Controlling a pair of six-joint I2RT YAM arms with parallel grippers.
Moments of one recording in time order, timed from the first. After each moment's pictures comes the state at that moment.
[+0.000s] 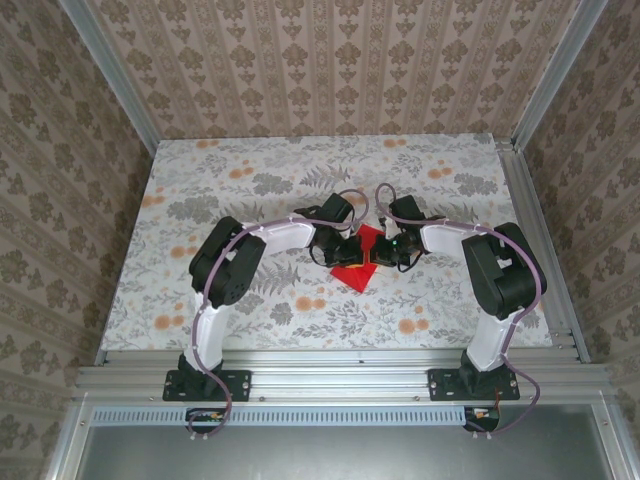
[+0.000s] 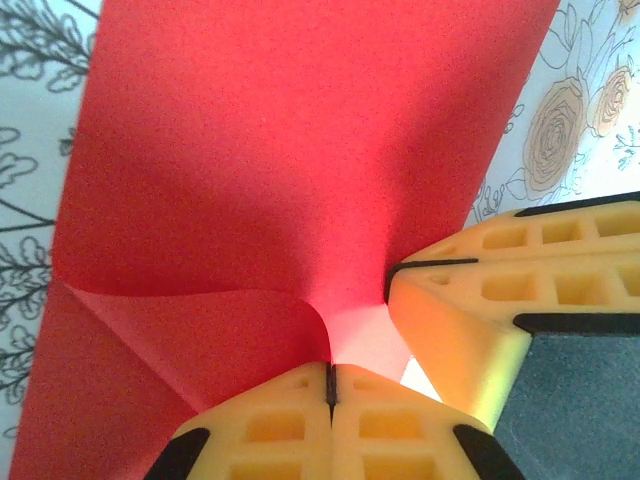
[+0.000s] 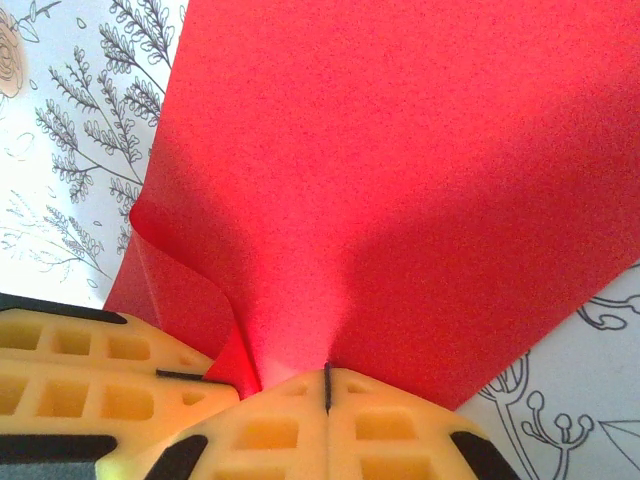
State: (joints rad) left arm -0.77 2.10 1.41 -0.44 0.51 -0.71; right arm 0.33 1.82 0.99 -0.35 -0.43 0.47
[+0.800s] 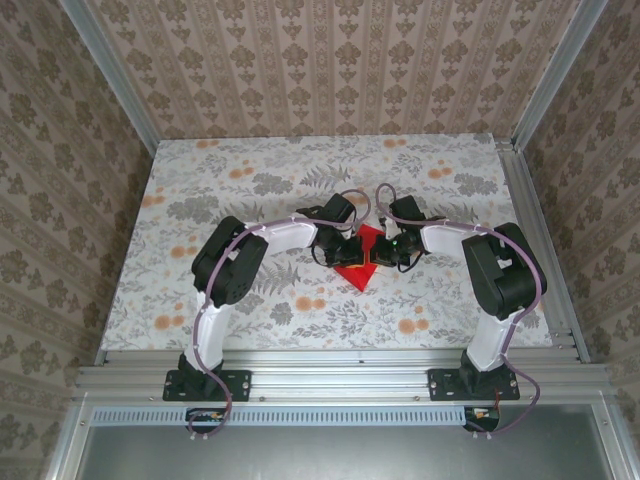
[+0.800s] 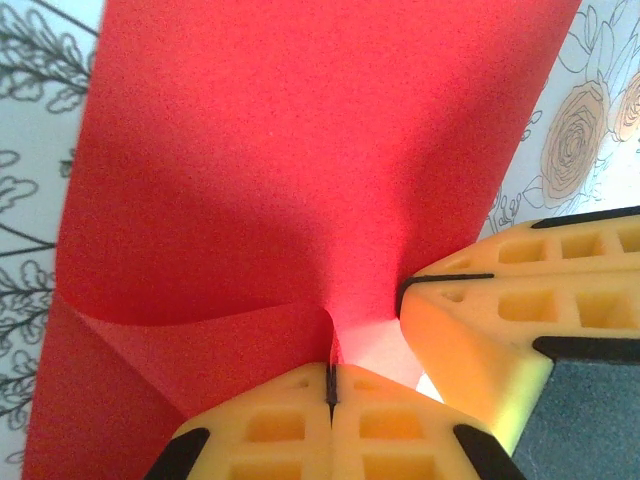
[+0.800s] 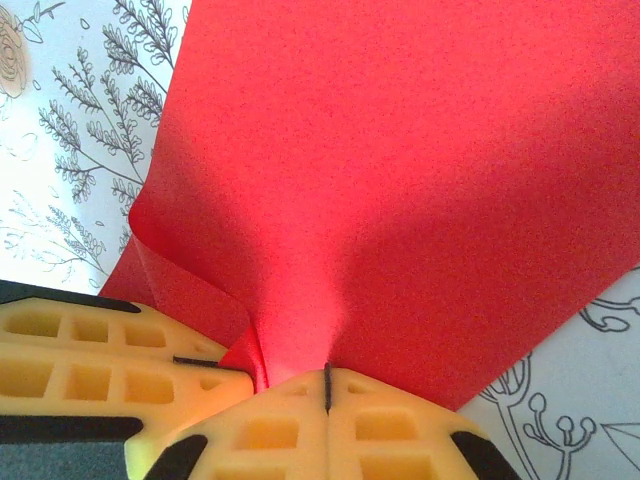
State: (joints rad) left arm -0.78 2.12 1.43 -0.45 0.48 -0.70; right arm 0.33 1.82 0.98 -0.34 -0.43 0.47
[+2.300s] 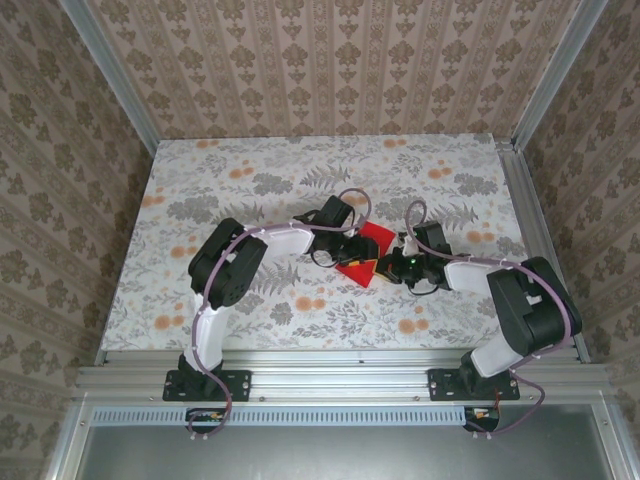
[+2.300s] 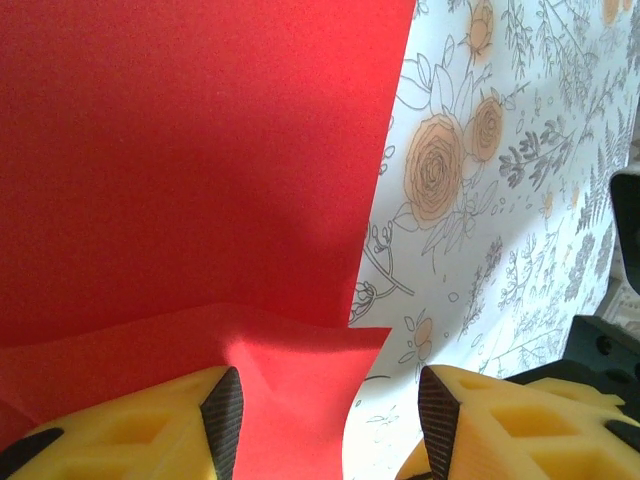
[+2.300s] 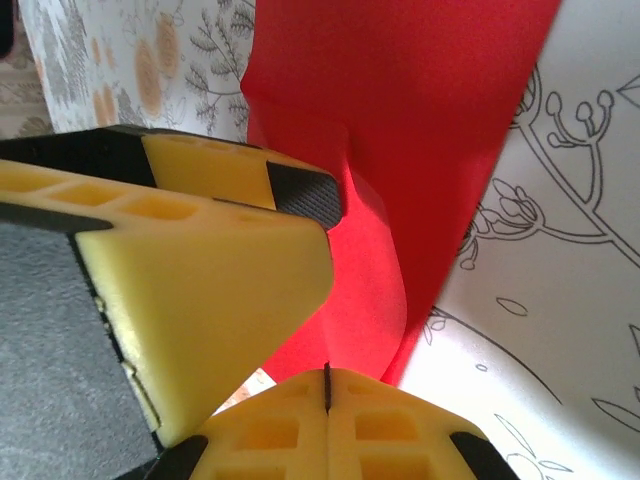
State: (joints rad) left arm -0.78 2.09 1.33 -0.18 0.57 -0.74; right arm 0.28 1.56 0.57 0.11 -0.63 0.84
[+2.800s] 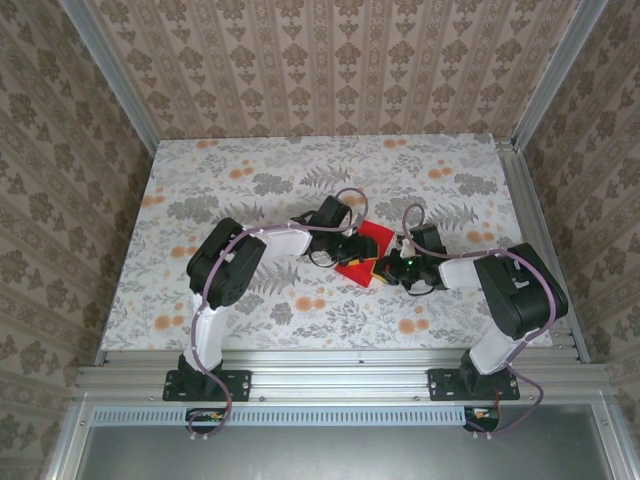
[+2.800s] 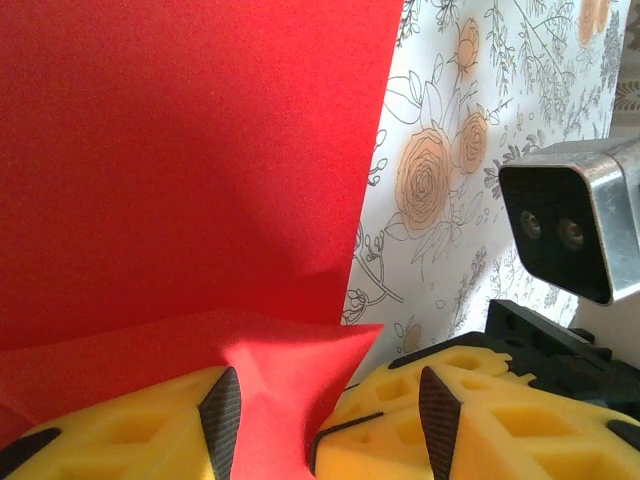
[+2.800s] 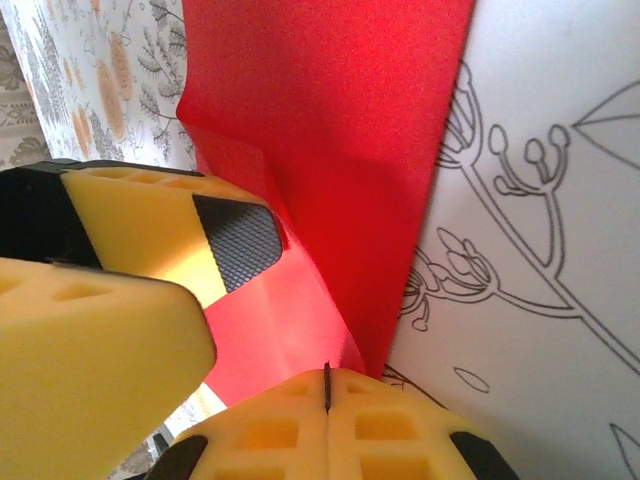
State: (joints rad) left arm -0.77 2.09 1.30 -0.13 0.59 -0.77; right arm 0.28 1.67 0.57 0.21 -0.63 0.89
